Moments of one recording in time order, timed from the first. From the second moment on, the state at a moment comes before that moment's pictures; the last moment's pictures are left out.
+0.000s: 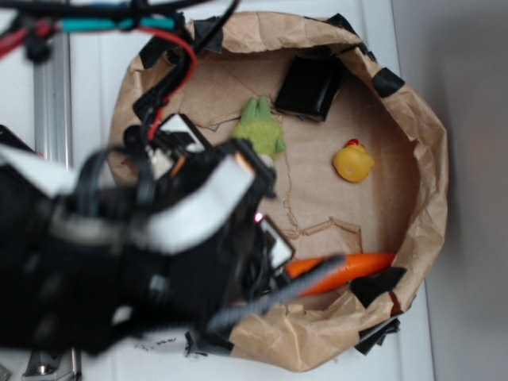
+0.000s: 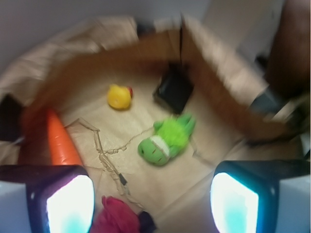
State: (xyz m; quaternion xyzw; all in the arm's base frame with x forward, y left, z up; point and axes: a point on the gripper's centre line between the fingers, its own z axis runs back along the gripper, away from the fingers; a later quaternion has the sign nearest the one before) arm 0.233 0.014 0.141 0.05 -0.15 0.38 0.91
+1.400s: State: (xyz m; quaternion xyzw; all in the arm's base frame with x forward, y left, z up) arm 0.258 0.040 0.011 -0.01 -0.08 0.40 0.91
